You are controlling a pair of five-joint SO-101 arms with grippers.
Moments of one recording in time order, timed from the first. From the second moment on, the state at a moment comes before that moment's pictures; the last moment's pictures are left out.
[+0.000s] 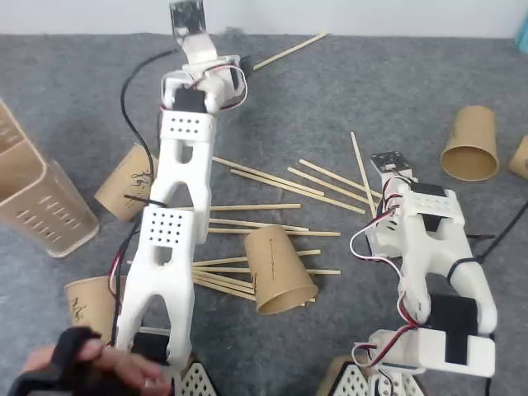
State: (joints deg) left arm 0.7 76.4 -84.4 57.0 19.1; right arm 3.7 -3.8 41.1 63.1 18.9
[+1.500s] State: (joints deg) left arm -2.8 58.2 -93.7 98.2 7.8; right arm 3.6 -23.6 41.1 75.6 20.2
